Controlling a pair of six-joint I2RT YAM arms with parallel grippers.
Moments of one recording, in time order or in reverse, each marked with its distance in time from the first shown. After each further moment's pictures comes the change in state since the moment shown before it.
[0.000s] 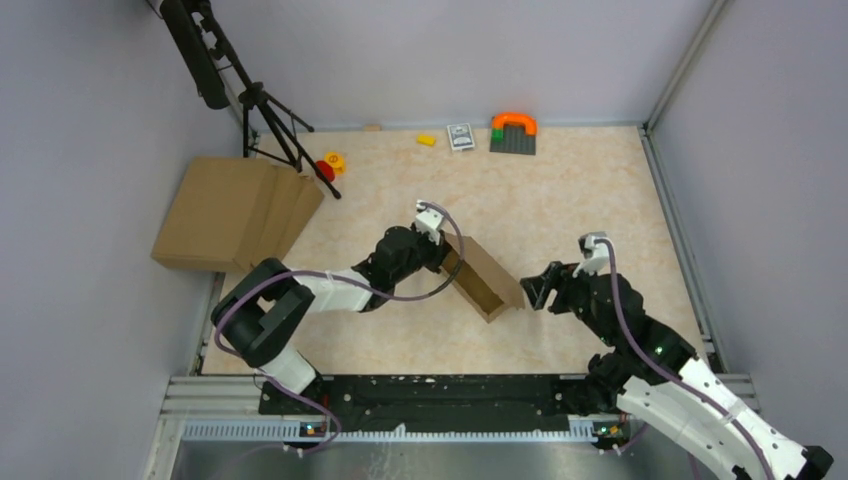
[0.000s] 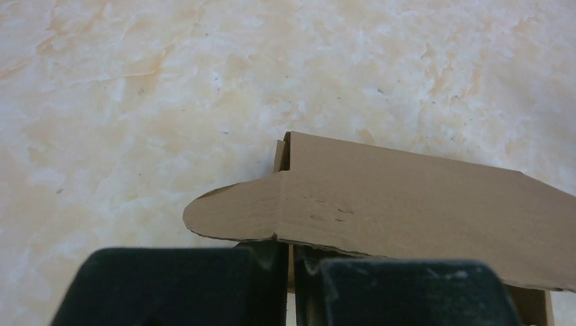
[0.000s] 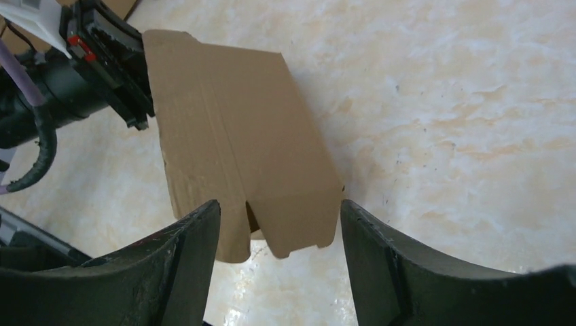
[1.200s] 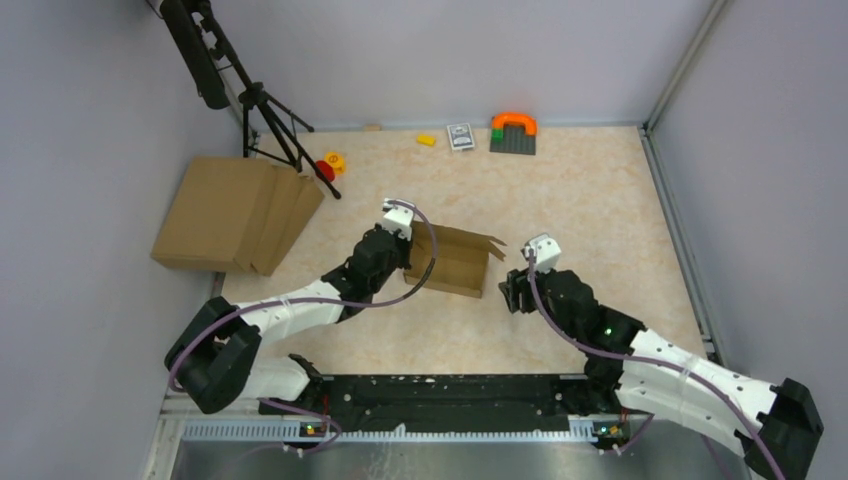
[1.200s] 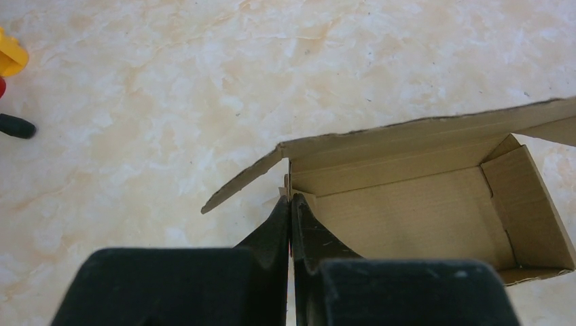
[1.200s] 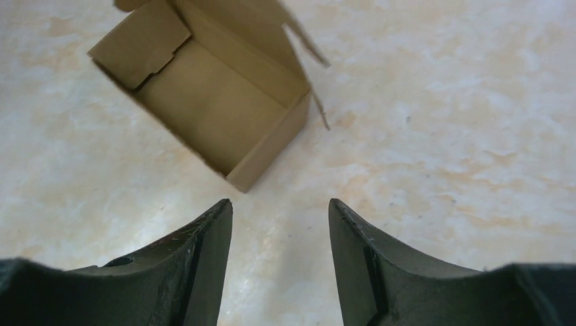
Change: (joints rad) left arm 0.023 -0.307 -0.075 -0.312 -0.356 0.040; right arm 0.139 0.285 -0.149 0.386 0.012 -0.303
